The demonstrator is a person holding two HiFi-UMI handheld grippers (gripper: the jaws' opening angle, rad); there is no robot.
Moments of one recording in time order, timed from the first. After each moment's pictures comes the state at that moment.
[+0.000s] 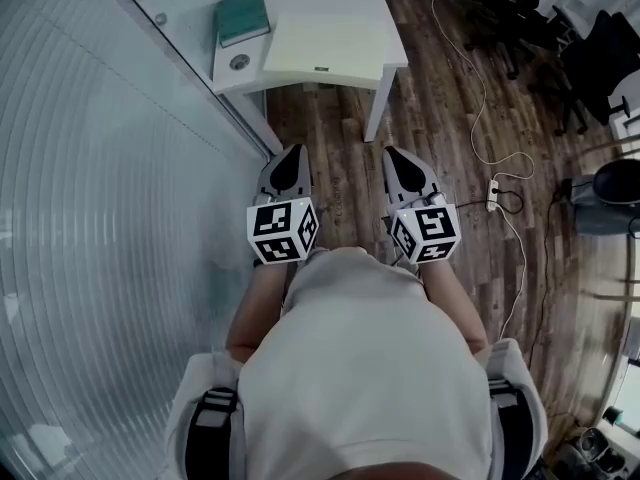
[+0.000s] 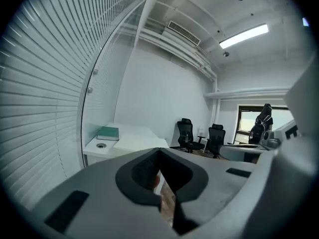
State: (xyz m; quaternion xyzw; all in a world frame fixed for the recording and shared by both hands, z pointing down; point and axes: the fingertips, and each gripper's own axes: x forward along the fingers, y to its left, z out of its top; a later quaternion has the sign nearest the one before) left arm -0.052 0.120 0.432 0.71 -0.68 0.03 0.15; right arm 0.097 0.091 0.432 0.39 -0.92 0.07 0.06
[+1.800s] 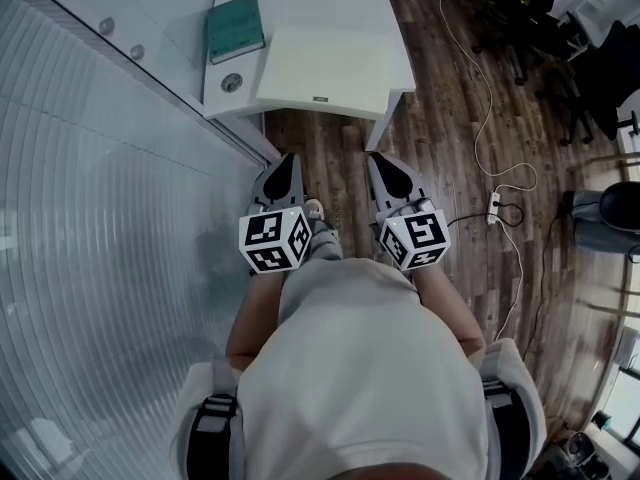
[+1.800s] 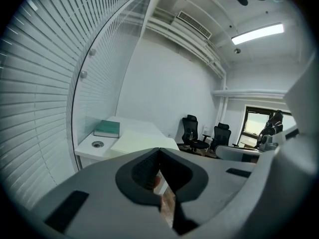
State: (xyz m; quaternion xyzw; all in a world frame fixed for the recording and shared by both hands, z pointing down) left arm -0.089 0.024 0.460 0.70 -0.69 0.03 0.19; right arm 0.046 -0.008 0.454 0.36 -0.93 0.11 0.05
